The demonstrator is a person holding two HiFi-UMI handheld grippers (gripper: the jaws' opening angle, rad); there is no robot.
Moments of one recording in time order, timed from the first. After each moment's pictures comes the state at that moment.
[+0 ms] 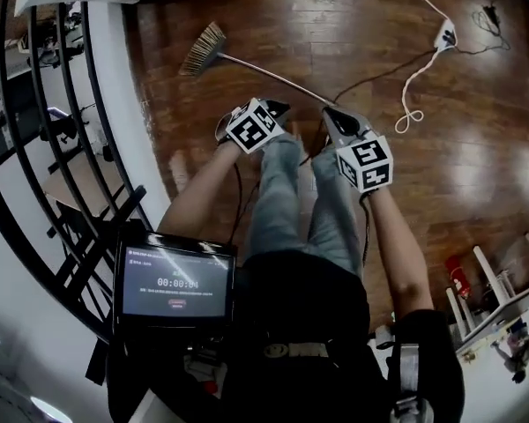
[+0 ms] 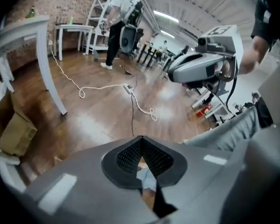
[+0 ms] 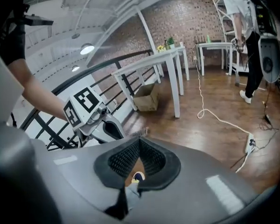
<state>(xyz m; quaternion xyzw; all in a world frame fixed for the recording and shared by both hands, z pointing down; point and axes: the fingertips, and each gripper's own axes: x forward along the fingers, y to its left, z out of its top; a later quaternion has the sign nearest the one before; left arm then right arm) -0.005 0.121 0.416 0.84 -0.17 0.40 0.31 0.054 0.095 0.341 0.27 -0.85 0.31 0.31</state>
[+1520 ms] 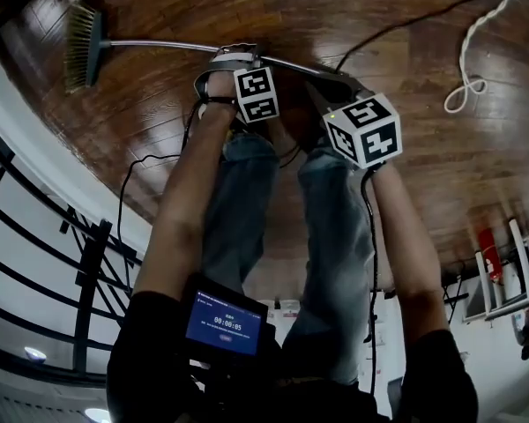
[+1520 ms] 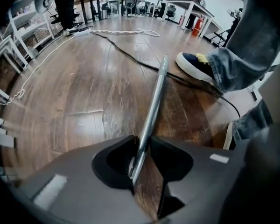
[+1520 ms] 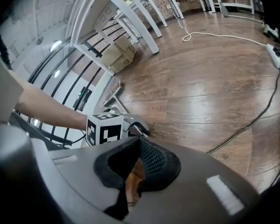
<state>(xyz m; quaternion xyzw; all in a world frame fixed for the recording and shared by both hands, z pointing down) 0.065 0.152 0.963 0.77 0.02 0.63 0.05 0.124 0.129 0.811 0.23 -0.76 0.49 0.36</state>
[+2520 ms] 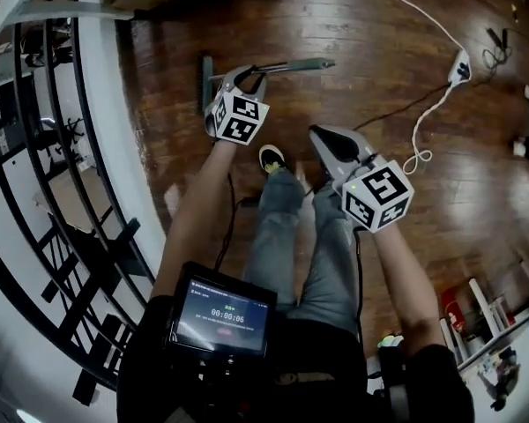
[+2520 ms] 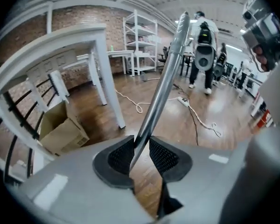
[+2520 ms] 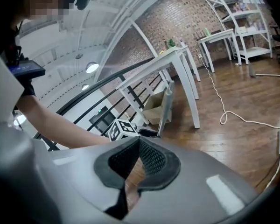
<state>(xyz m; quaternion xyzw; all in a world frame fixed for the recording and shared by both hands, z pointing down) -0.147 -0.075 0.527 0.77 -0.48 0.37 0.19 -0.030 0.004 0.357 0.21 -0.89 0.35 0.20</state>
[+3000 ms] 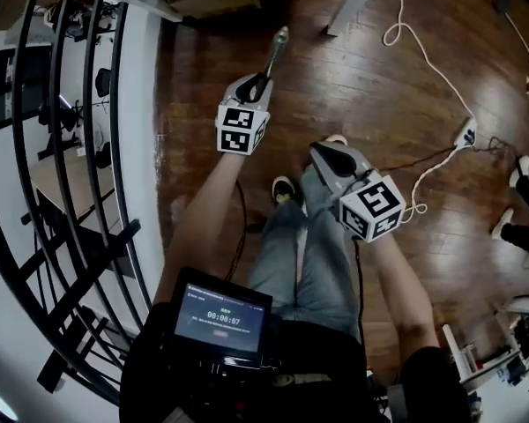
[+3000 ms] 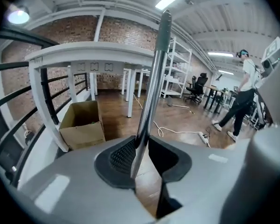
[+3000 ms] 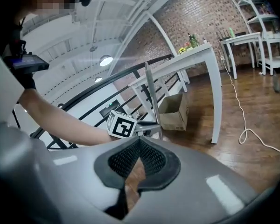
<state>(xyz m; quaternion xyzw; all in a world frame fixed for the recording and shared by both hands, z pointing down) -0.285 -0.115 0.449 0.73 -0.60 0.20 0.25 -0.147 -0.024 0.327 0.14 -0.92 0.31 0.22</state>
